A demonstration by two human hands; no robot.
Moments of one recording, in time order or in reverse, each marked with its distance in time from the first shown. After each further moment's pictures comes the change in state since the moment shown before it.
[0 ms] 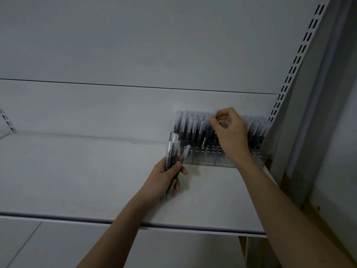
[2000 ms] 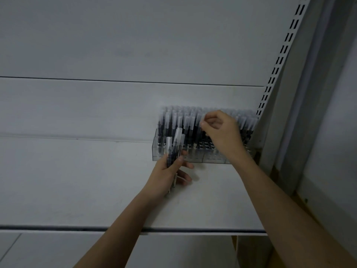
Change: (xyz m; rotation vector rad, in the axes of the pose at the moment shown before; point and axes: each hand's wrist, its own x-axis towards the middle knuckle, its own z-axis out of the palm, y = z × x) left_hand 0.019 -0.003 0.042 -0.127 -0.037 0.010; right_hand 0.000 0.018 -0.022 -0.034 -0.149 0.120
